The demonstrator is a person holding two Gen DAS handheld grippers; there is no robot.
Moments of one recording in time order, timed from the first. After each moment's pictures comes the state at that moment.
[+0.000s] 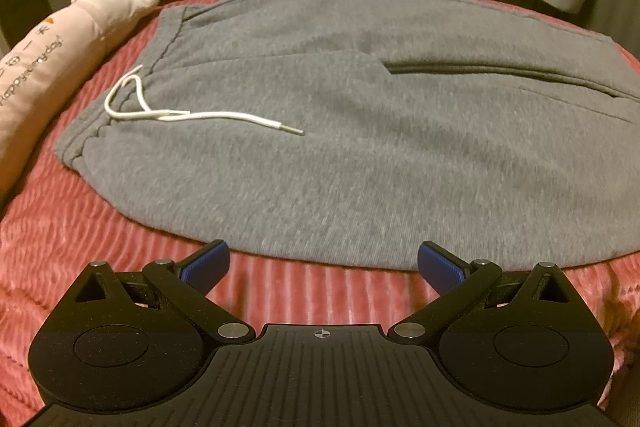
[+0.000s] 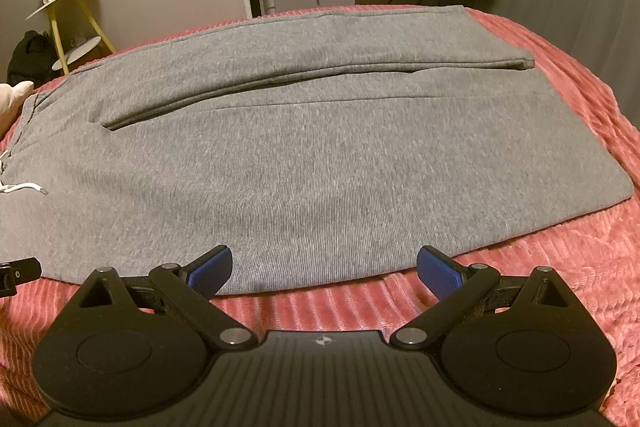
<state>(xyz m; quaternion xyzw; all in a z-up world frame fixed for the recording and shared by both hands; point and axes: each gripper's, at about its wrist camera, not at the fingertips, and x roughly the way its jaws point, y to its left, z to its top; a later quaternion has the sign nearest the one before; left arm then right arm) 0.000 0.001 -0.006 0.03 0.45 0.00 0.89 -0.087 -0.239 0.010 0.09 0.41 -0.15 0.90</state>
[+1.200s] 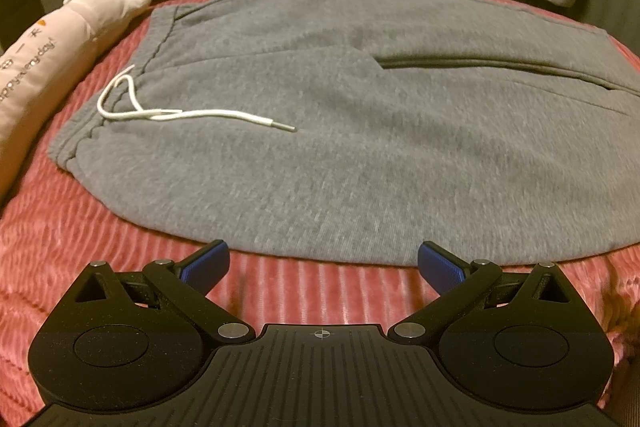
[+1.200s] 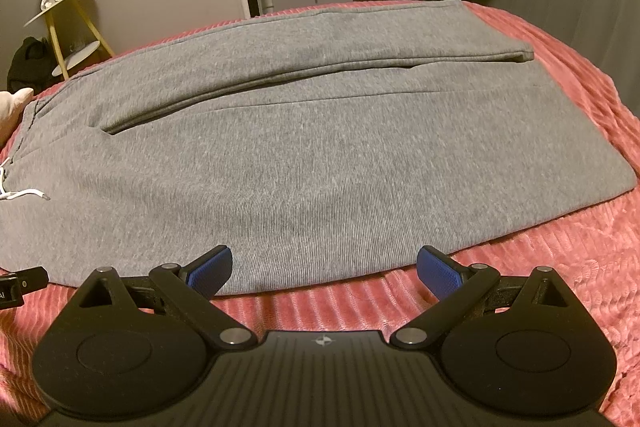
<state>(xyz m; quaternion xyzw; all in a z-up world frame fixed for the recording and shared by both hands) 0.000 -0.005 -0.007 0.03 0.45 -0.01 0.89 -0.089 -0.242 0.010 0.11 0.41 -0.15 0.90</state>
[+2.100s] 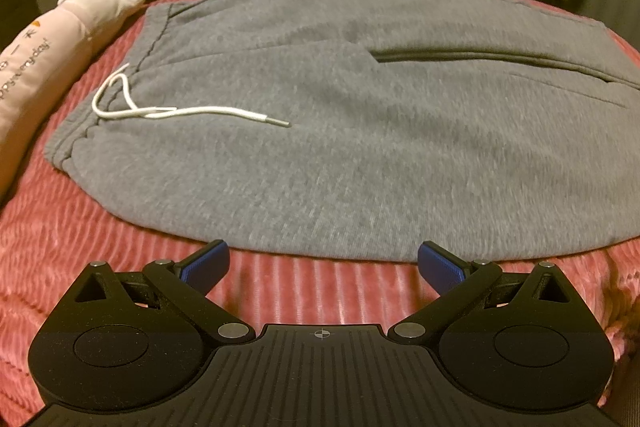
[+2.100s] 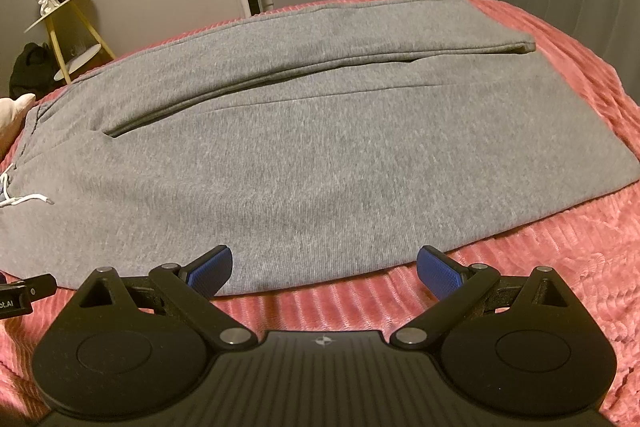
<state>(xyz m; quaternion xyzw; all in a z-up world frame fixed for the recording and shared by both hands) 0.003 -0.007 -0.008 0.04 0.46 -0.01 0.89 -0.088 -0.247 0.009 0.12 0.41 -0.14 0.89</state>
